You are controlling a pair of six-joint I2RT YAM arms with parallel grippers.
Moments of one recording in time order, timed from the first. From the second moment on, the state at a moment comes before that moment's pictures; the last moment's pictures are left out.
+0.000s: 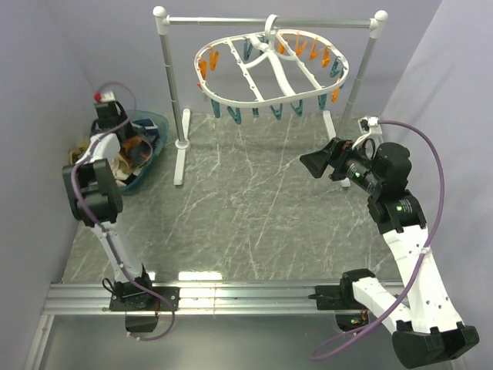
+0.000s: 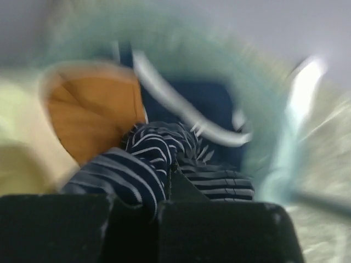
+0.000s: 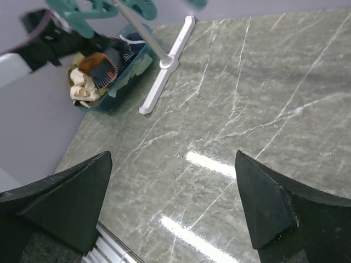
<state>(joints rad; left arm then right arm) 0.23 1.98 1.61 -0.13 0.02 -0.26 0.15 0.87 1.07 -0.39 -0.44 0.45</state>
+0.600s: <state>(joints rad) 0.22 2.05 1.61 -0.21 0.12 -0.37 0.15 0.79 1.04 -0.42 -0.41 0.45</state>
